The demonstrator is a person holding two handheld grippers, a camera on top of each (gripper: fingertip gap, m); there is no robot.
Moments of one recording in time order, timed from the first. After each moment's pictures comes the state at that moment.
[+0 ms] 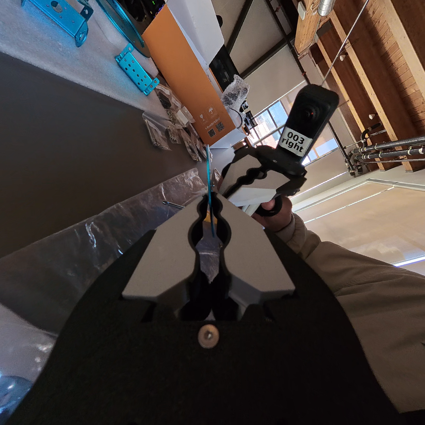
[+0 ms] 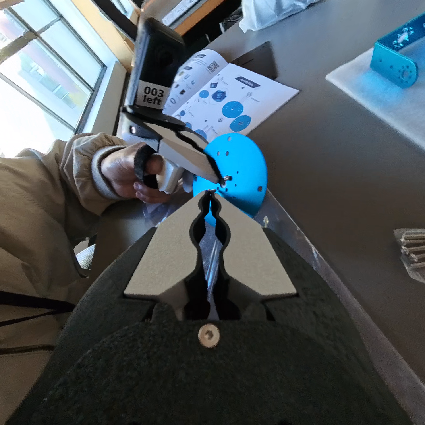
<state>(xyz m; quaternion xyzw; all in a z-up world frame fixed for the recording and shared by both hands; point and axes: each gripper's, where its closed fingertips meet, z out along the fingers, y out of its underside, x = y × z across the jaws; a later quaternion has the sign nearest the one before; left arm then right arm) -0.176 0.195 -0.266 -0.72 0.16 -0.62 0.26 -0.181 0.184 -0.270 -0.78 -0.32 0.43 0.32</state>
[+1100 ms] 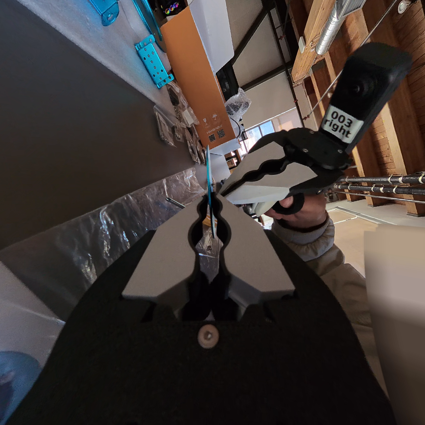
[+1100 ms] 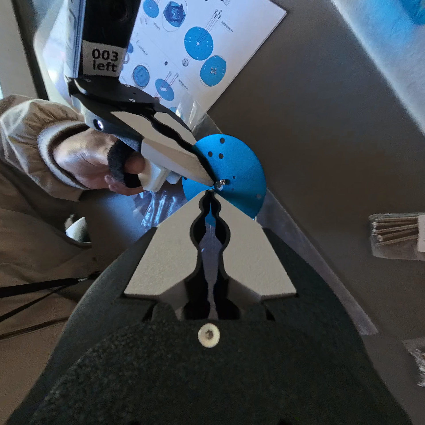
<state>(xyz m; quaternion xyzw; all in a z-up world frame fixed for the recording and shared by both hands) -0.183 0.202 -0.270 -0.72 0.09 -0.65 0.21 -0.186 0.192 -0.275 -0.88 -0.34 0.30 0.17</state>
